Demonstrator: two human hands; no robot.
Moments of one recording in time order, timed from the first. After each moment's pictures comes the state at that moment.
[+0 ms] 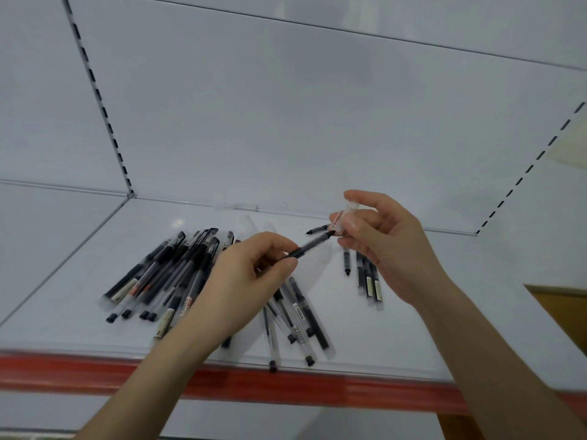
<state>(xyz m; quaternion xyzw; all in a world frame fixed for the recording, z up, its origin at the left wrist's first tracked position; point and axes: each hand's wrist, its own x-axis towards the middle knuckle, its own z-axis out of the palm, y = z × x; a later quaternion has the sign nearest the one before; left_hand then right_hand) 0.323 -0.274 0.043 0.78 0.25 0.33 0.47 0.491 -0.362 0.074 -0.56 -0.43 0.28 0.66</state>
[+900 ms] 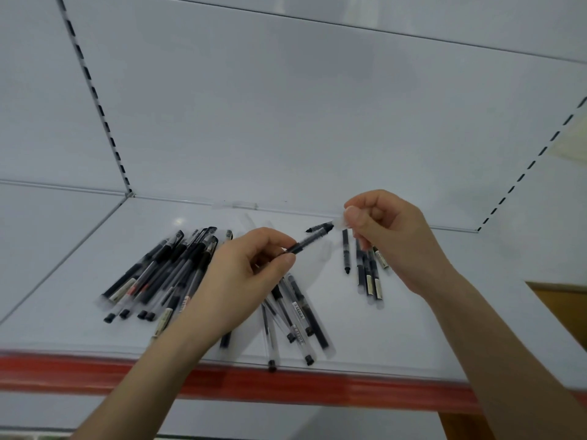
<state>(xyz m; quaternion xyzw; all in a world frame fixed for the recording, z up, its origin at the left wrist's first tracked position) 0.323 -0.273 0.046 0.78 0.25 0.34 0.47 0.499 -0.363 0.083 -0.63 -0.48 0.20 0.58</state>
